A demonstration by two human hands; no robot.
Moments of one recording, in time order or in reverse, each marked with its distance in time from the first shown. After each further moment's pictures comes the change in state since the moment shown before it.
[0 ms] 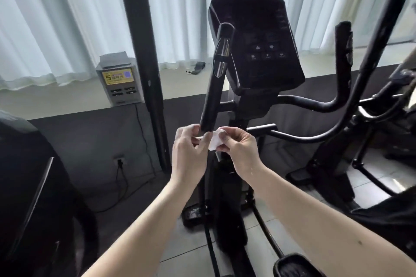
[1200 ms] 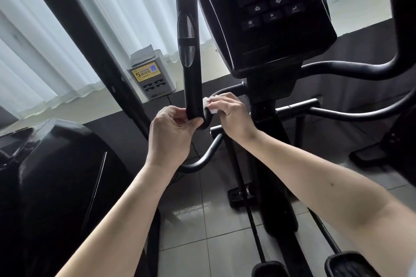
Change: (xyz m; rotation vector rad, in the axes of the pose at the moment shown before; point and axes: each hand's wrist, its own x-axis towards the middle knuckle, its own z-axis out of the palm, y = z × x) left_hand 0.038 0.049 0.007 0.339 0.062 -0.013; right_hand 0.131 0.047 -0.019 -0.596 -0.147 -0.832
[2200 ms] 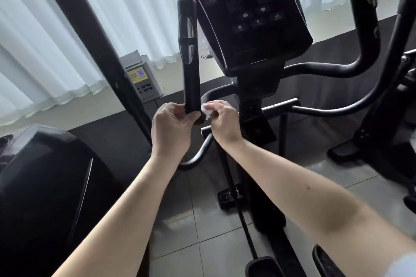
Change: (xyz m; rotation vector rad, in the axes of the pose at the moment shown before) left_hand 0.002 -0.011 0.003 -0.057 0.030 0.012; right_hand -0.021 -0.055 0.008 0.052 0.111 0.415
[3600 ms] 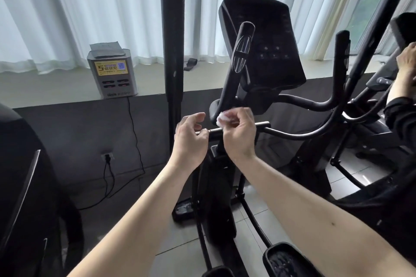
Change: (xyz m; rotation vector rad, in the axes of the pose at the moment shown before) left_hand -0.022 -0.055 -0.045 -0.350 -0.275 -0.030; right_hand -0.055 -0.095 0.015 -0.162 0.197 0.000
